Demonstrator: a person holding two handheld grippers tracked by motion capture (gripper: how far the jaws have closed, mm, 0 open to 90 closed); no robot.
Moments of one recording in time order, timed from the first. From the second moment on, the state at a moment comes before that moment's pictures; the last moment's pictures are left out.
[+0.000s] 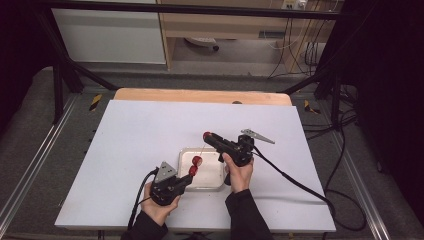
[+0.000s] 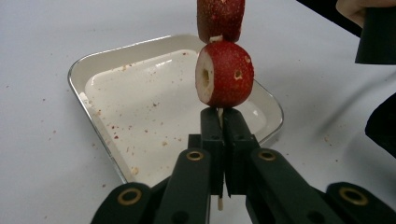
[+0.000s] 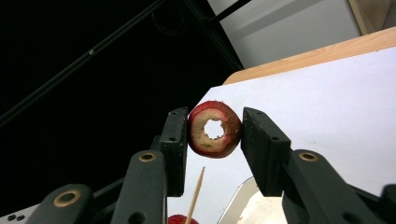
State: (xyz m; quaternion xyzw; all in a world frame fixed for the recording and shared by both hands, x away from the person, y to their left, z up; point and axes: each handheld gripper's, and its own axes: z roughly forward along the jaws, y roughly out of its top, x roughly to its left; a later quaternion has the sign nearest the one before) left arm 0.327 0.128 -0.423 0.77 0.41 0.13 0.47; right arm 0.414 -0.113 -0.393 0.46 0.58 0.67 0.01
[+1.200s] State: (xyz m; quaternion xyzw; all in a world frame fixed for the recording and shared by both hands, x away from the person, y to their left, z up) left arm 0.330 0.121 -0.422 0.75 0.43 0.13 0.49; right arm 0.409 -0.106 -0.400 0.45 0.58 0.68 0.01
